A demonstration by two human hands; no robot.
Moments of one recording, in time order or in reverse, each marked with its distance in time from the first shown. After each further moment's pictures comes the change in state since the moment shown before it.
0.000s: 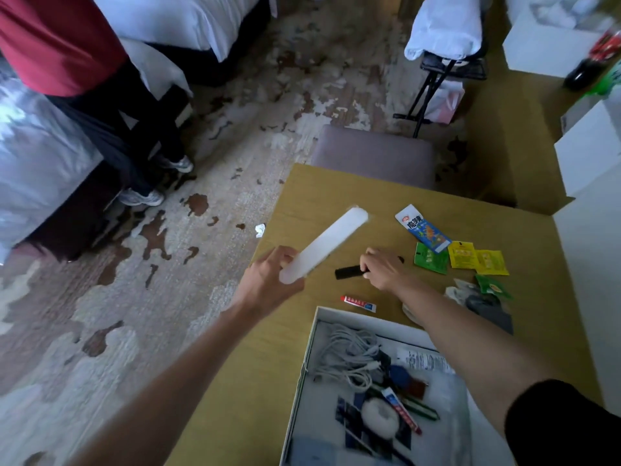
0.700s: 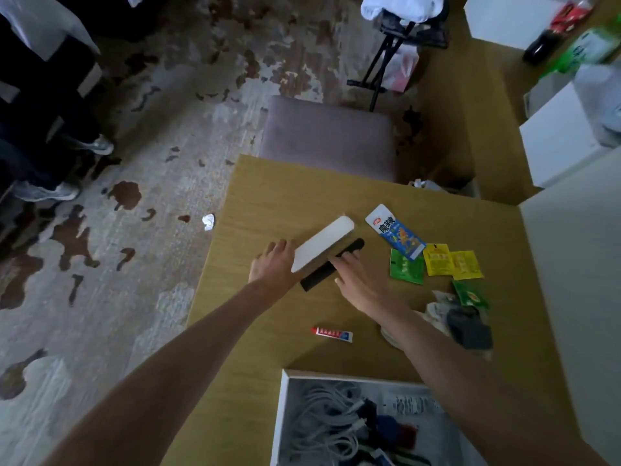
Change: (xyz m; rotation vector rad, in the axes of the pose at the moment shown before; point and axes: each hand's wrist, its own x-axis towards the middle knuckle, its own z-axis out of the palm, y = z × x) left_hand 0.151 -0.026 0.122 0.340 -0.329 0.005; right_hand 0.029 0.013 0.006 0.002 0.124 0.077
